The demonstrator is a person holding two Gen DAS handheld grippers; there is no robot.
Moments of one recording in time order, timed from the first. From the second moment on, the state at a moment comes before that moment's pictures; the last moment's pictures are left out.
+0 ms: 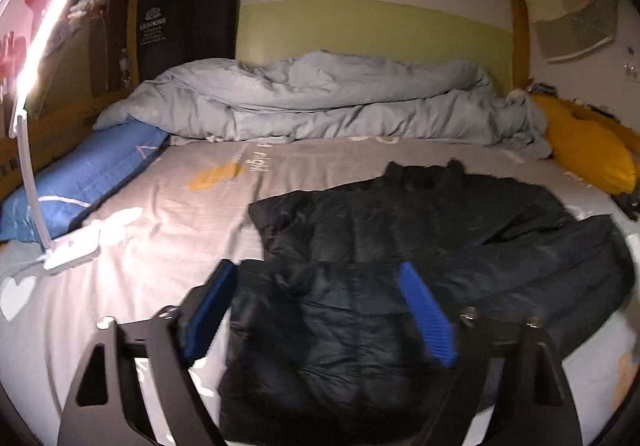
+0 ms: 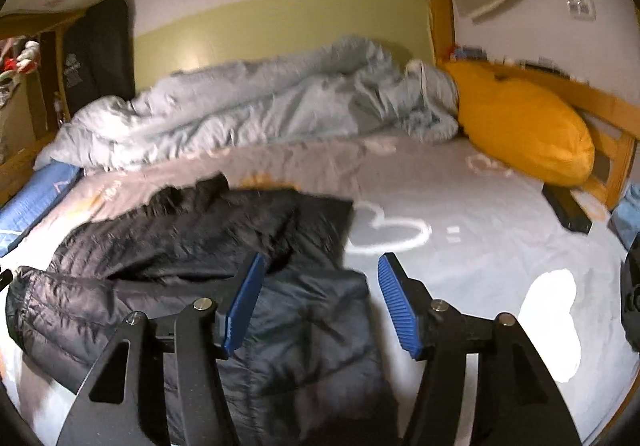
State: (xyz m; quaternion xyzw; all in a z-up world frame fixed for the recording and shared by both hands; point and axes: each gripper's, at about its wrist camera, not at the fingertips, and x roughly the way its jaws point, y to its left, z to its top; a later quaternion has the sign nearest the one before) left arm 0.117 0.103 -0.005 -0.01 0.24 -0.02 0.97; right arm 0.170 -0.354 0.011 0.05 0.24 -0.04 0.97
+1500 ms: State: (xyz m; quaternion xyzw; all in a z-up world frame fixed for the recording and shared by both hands) left arm 0.080 0.017 -0.035 0.04 0.26 -0.08 0.96; right arm 0.124 -0.256 -0.014 0.00 0.26 0.05 0.97
